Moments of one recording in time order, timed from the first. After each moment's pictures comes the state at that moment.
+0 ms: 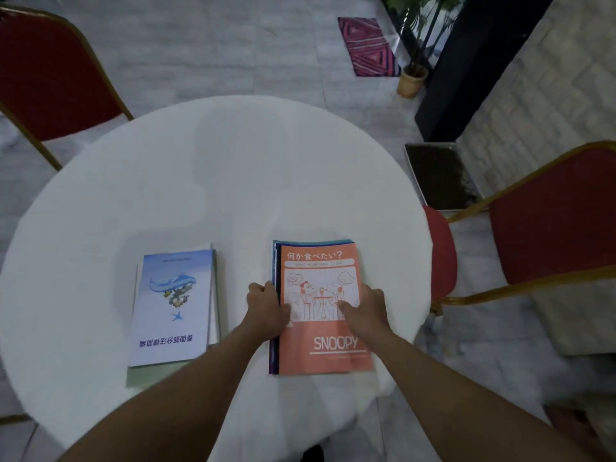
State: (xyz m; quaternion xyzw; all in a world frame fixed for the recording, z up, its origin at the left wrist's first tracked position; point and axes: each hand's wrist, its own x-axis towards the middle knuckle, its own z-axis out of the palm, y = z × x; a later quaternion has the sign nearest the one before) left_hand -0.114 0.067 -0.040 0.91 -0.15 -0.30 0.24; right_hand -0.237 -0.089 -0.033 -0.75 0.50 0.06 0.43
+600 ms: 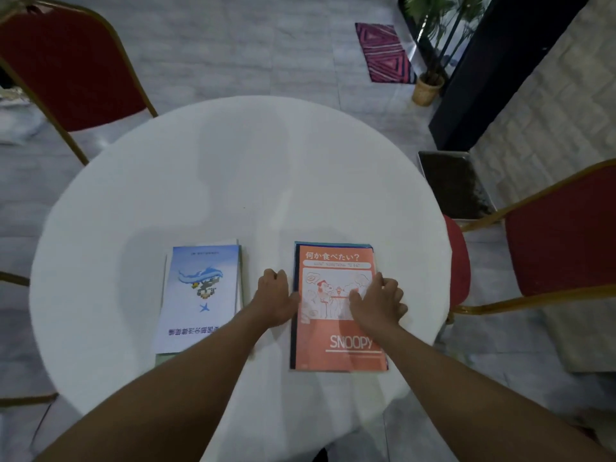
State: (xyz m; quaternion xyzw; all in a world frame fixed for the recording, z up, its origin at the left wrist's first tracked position) left_hand -0.088 0.092 -0.020 0.91 -0.22 -0.29 0.20; right_hand -0.208 -0.067 -0.025 -0.82 0.51 0.09 0.24
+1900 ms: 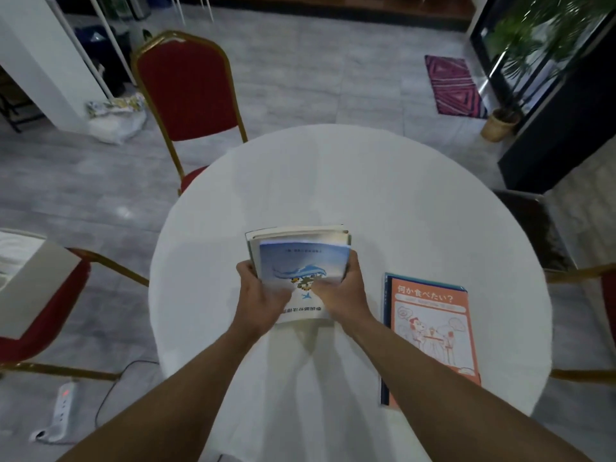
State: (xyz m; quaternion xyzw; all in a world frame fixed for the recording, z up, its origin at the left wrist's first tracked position) left_hand 0.007 0.275 0.016 0.80 -0.03 -0.13 0.58; right_hand -0.048 0.112 0.025 -0.68 0.32 -0.05 0.66
